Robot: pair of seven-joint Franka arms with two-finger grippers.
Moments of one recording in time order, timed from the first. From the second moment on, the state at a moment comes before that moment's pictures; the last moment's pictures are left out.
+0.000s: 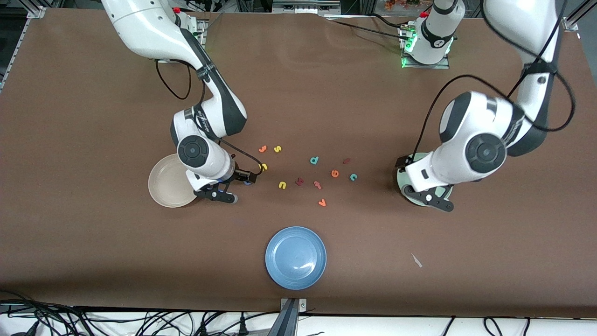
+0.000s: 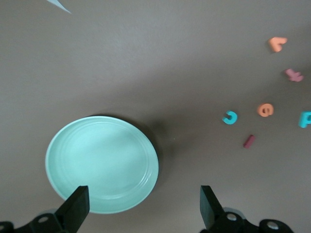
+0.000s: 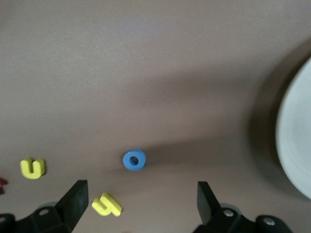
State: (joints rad) left arm -0.18 0.52 -0.10 -1.51 0.00 1.82 0.10; right arm 0.49 0.67 -0.03 -1.60 0.14 2.20 0.60
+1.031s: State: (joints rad) left arm -0.29 0.67 -0.11 -1.45 -0.01 1.94 -0.30; right arm 0.54 0.76 -0.03 -1.59 0.09 2.30 0.60
